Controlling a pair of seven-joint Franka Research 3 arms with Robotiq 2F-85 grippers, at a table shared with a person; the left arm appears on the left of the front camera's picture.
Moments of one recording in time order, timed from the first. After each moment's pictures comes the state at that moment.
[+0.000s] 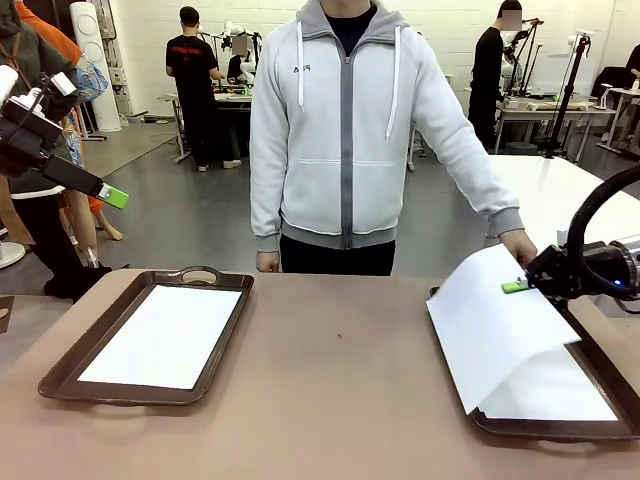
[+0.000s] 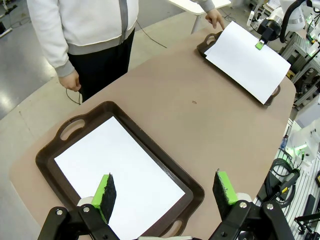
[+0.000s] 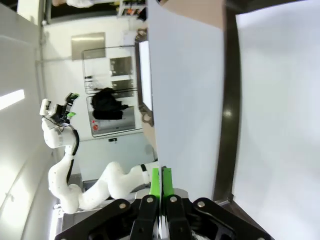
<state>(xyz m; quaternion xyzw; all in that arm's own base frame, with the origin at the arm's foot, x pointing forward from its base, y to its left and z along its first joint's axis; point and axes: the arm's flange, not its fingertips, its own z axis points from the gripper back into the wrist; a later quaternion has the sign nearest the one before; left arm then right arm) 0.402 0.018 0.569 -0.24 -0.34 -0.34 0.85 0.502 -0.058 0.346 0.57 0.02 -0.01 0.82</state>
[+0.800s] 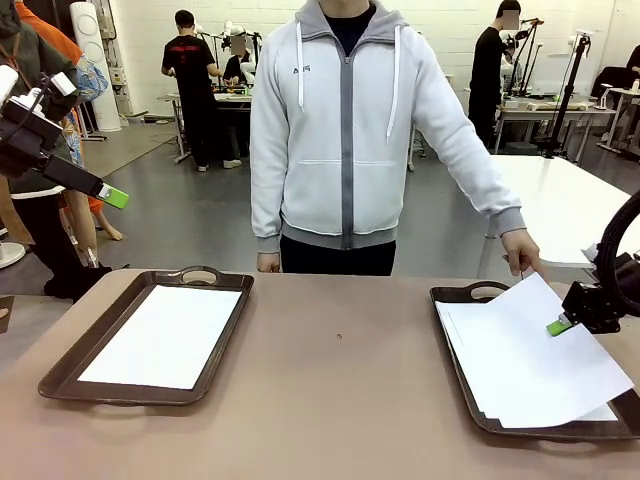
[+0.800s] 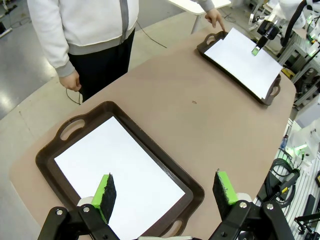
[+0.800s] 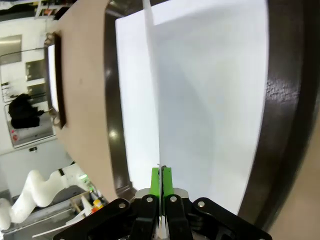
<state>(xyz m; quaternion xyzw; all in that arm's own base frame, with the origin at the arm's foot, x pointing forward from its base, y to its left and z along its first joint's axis) 0.402 0.018 0.569 -0.24 -0.34 -0.34 0.85 0.510 -0.110 0.328 0.37 0.00 0.01 0.93</state>
